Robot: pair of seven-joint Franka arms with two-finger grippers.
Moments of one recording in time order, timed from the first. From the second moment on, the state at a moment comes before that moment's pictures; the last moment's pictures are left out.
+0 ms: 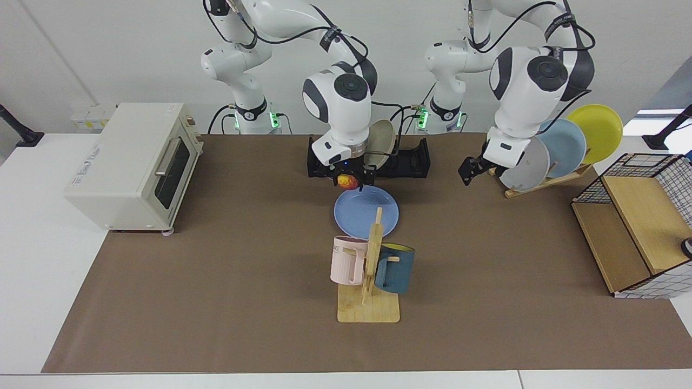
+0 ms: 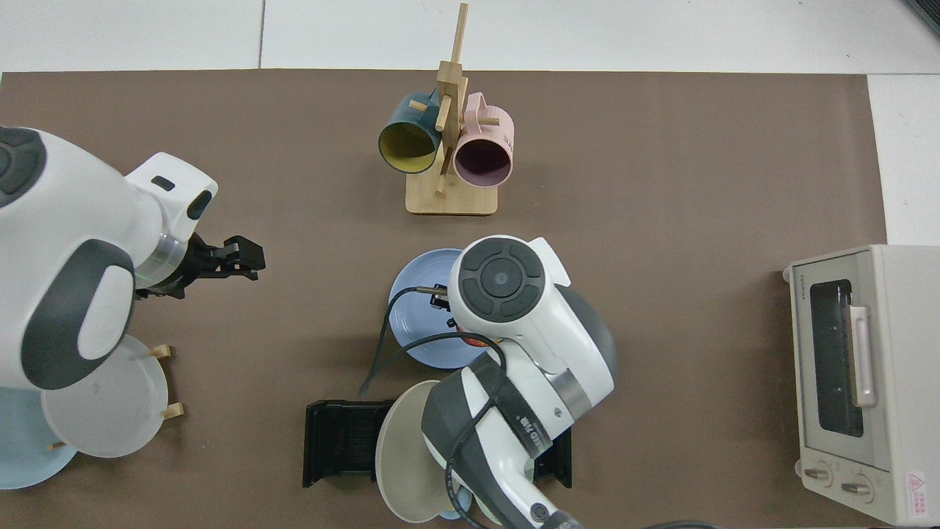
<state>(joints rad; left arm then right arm) -0.01 0.02 -0.16 -1.84 0.01 1.78 -0.38 0.68 0.29 -0.05 -1.76 0.02 2.04 0.90</state>
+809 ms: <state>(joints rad) -0.01 -0.08 0.01 -1.79 0.01 1.65 0.02 0.70 0.45 -0.06 -1.76 0.10 2.18 0.93</state>
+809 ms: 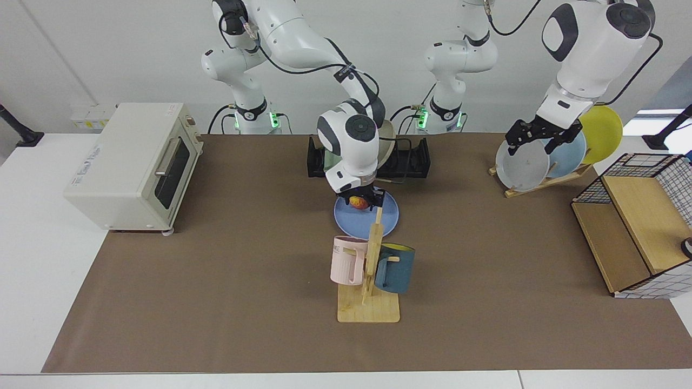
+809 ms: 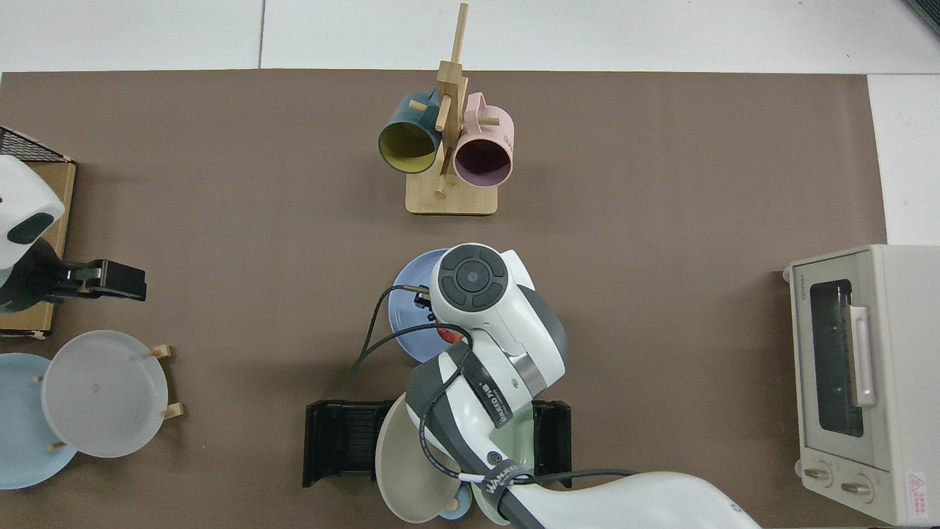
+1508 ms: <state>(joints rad) -0.01 -0.08 0.00 -1.79 0.01 1.65 0.02 0.56 0.30 -0.10 -1.70 0.08 2.04 0.71</state>
